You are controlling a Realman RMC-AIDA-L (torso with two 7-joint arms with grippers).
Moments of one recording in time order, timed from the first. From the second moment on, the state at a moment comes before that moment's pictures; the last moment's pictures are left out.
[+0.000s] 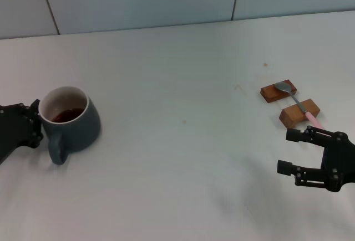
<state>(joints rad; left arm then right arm) -0.45 -2.08 0.37 0.16 1.60 1.08 -0.08 0.34 2.03 -0.29 -0.53 -2.20 -1.79 1.04</state>
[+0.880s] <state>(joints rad) -0.68 -2.08 0.27 -0.16 1.60 0.89 -0.01 0.34 2.03 -0.29 -0.53 -2.20 -1.79 1.03</state>
